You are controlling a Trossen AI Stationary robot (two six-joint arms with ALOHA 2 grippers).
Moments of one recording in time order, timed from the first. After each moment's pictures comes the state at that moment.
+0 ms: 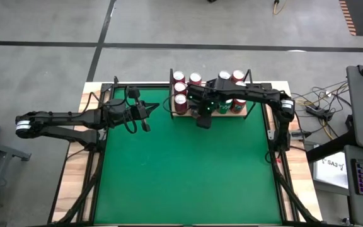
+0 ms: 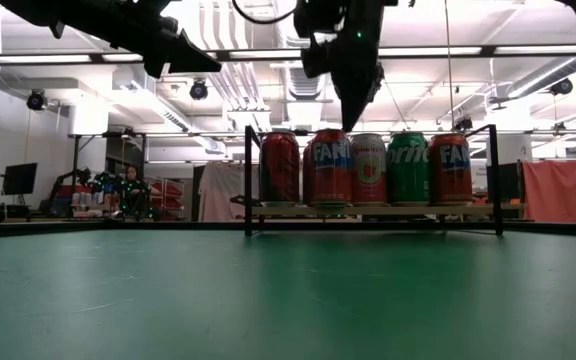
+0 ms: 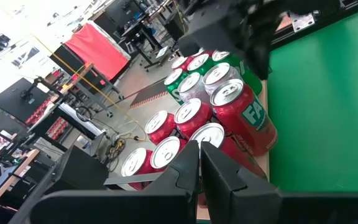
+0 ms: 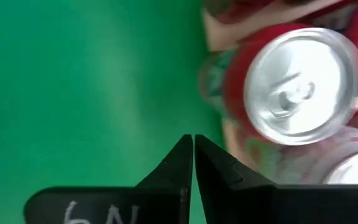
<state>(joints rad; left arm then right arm) 0.17 0.95 0.63 0.13 -0.33 0.59 -0.27 1.89 1.82 -1.27 0.01 -0.06</state>
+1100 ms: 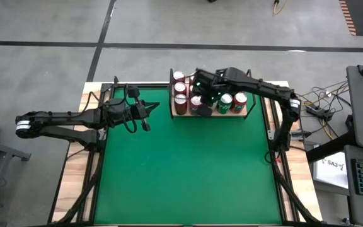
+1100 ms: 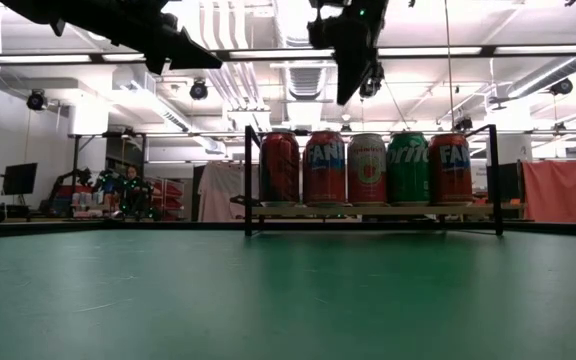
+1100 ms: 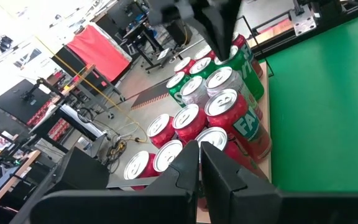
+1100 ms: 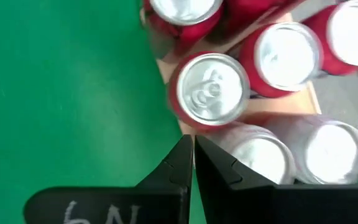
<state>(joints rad) 0.17 0.95 0.64 0.13 -0.33 0.59 -0.32 1.83 1.92 -1.28 0.08 -0.01</state>
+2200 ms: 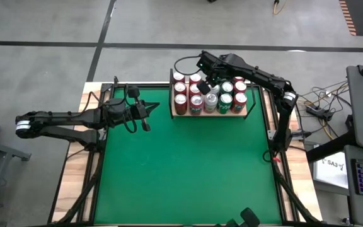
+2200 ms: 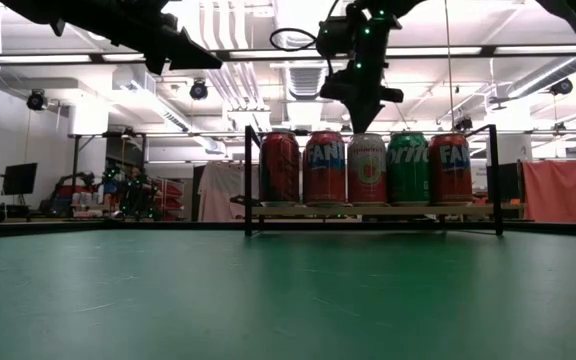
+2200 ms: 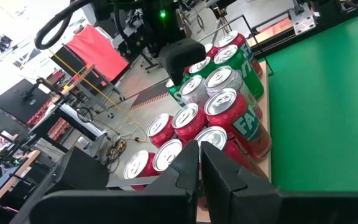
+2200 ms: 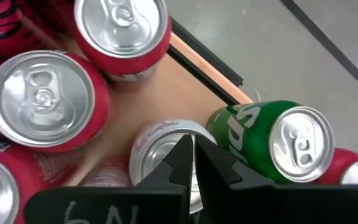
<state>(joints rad) 0.17 0.95 0.64 0.13 -0.33 0.59 -0.56 1.90 1.90 -1.20 0.27 0.26</state>
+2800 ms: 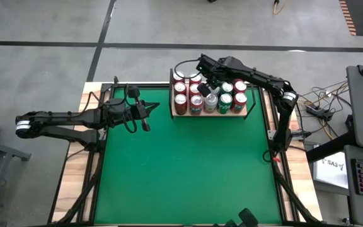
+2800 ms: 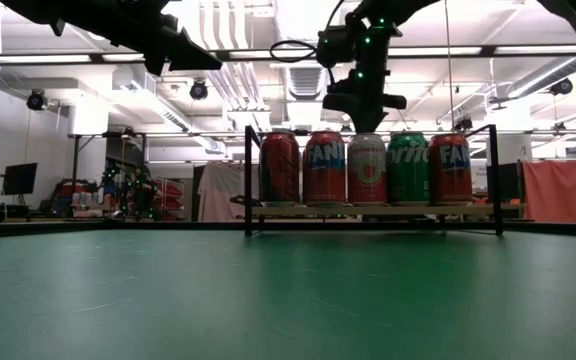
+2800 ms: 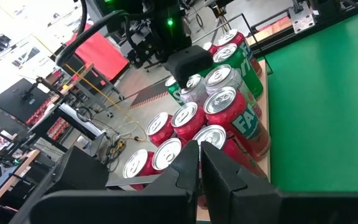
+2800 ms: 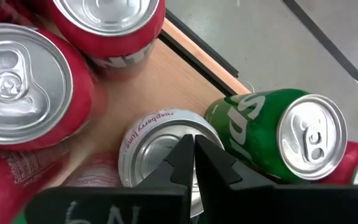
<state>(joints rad) 0.17 0.95 0.64 0.12 -0.33 0.59 -0.56 1.90 1.83 -1.17 0.29 0.26</state>
